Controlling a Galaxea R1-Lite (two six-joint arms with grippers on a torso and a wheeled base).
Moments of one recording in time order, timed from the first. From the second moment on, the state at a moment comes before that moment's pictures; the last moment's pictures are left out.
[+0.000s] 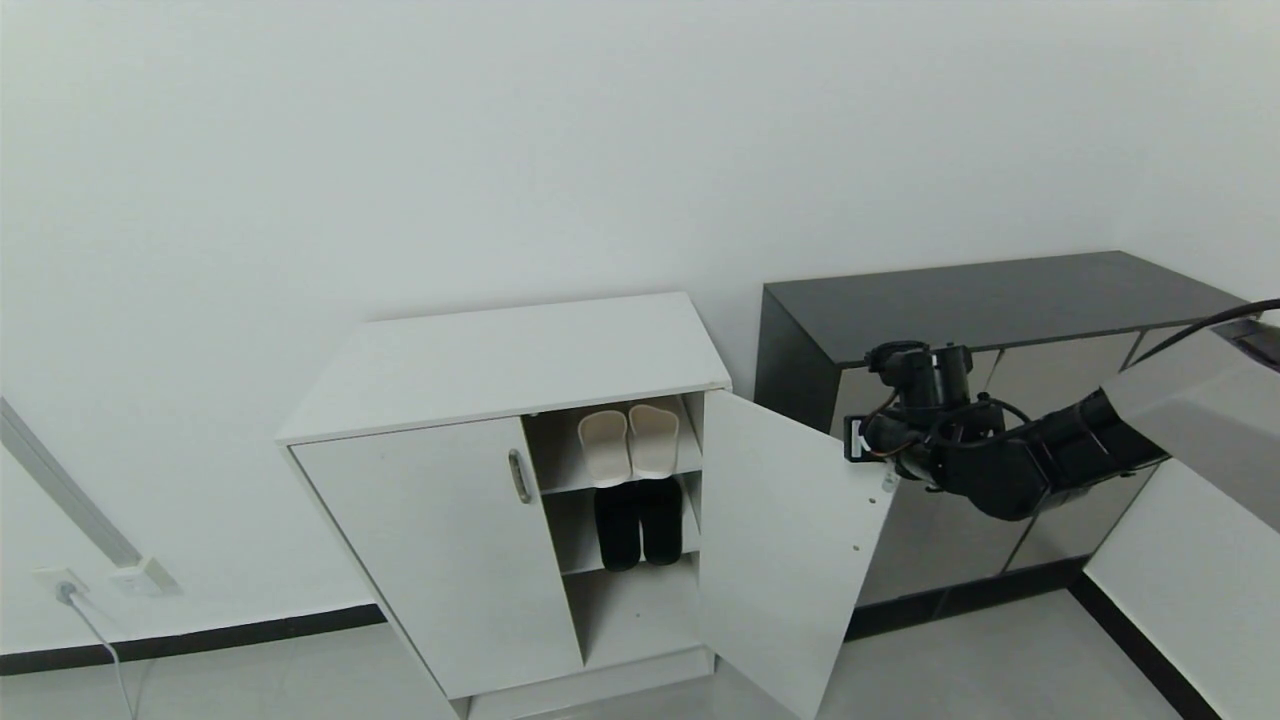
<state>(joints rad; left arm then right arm) 0.00 0.00 0.00 0.00 -0.01 0.00 0.37 2.19 -1.25 -0.51 -0.29 0.15</state>
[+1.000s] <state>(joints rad) 0.00 0.00 0.00 0.00 -0.01 0.00 0.48 2.15 -1.08 -0.62 -0.29 0.14</state>
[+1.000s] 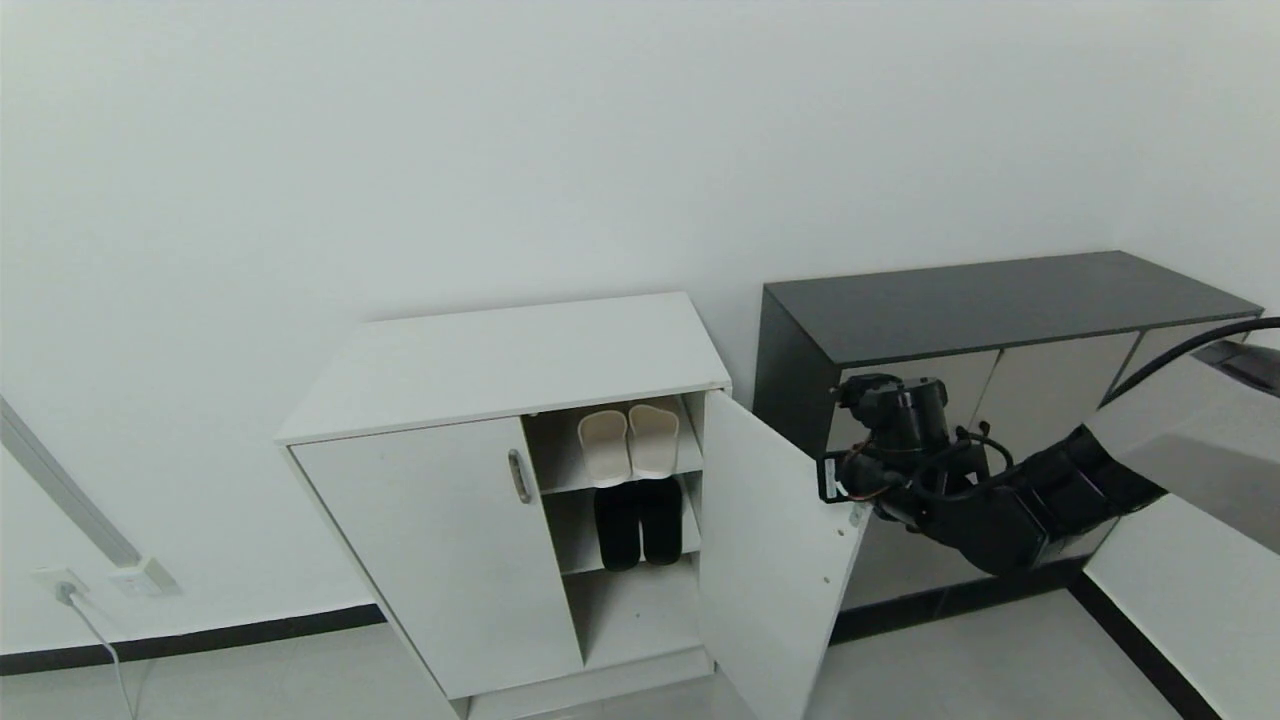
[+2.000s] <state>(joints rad) 0.00 0.00 0.00 0.00 -0.01 0.00 0.79 1.97 -0.89 -0.66 -0.27 0.20</state>
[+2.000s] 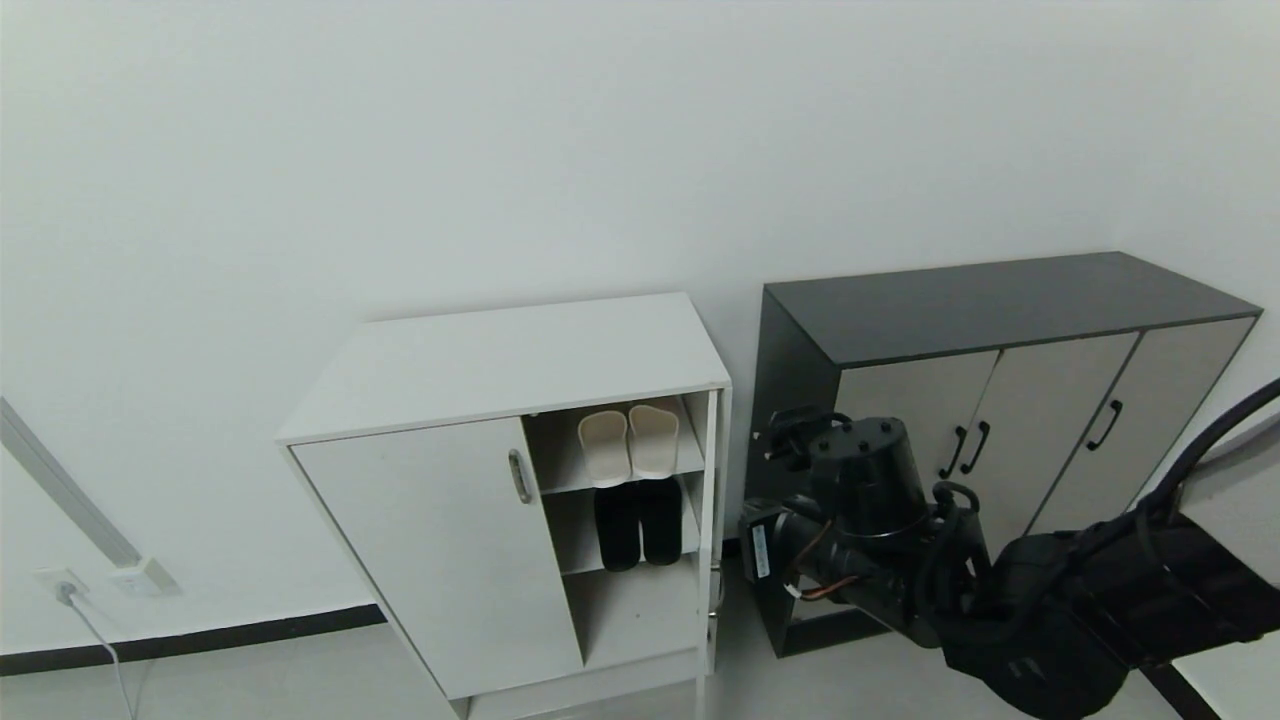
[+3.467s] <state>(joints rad) 0.00 0.00 0.00 0.00 -0.01 0.00 0.75 1.95 -0.76 -0.82 -0.20 0.11</state>
